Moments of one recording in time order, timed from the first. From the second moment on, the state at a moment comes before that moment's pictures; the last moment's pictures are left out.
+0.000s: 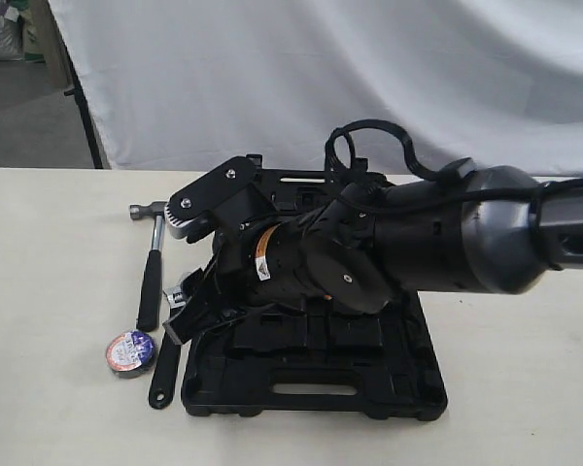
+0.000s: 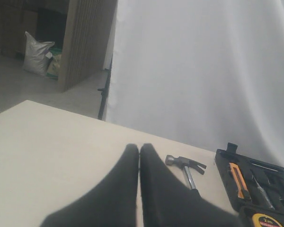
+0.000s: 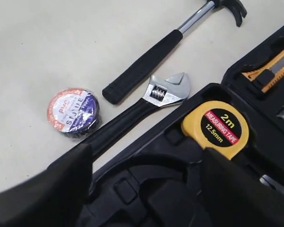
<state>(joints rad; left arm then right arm) 0.13 0.00 -0.01 0.02 0.10 -0.31 0.96 1.83 -1.14 -0.23 0.16 0.15</state>
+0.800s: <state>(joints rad) 0.13 0.00 -0.01 0.02 0.10 -0.31 1.06 2.22 -1.62 -0.12 0.39 0.15</state>
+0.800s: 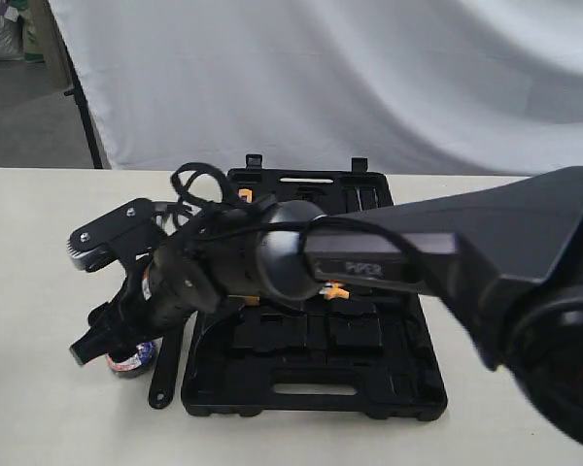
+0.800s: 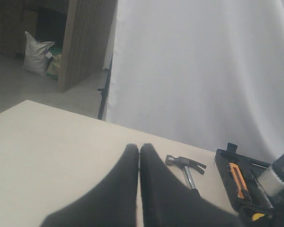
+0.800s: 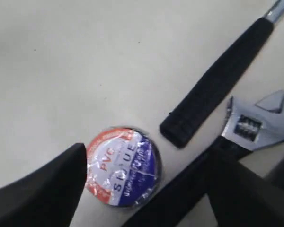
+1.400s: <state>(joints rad) 0.13 0.00 -0.01 0.02 0.10 -0.31 1.08 2.37 -1.78 -0.12 0.49 0.14</state>
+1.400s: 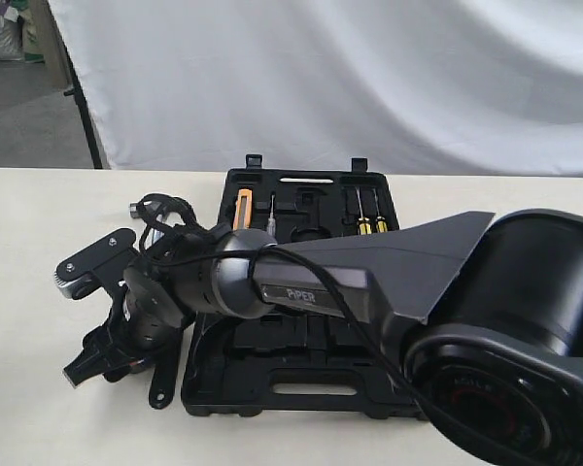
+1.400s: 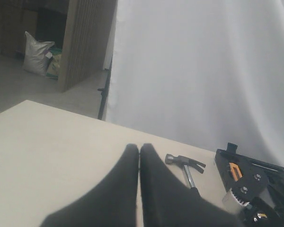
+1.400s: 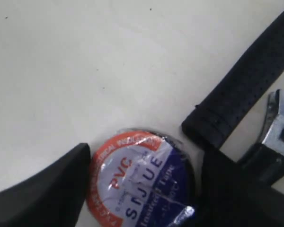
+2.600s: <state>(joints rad) 0.13 0.00 -0.01 0.02 0.10 -0.31 0.73 2.01 -1.59 -0.30 0.89 0.21</state>
